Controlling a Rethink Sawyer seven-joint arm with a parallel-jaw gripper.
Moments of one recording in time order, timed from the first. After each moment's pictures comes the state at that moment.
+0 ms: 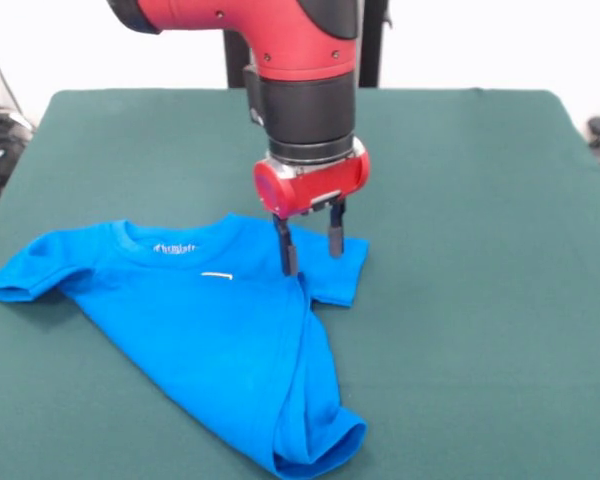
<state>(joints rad) -0.41 -0.47 0.24 1.58 -0.26 0.29 1.06</state>
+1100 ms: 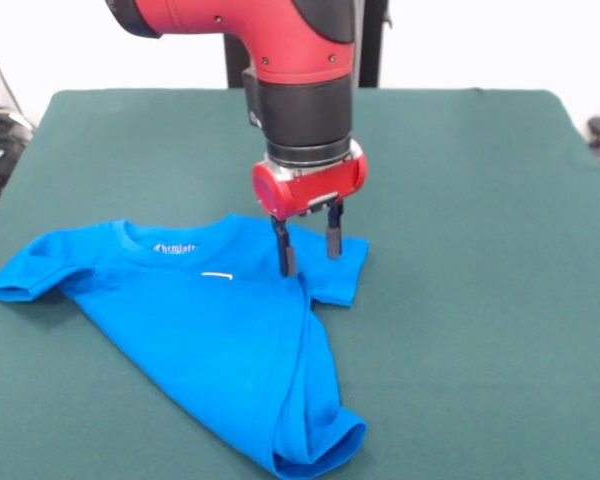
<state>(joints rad) -0.42 -0.46 0.24 1.59 -0.26 0.28 1.06</state>
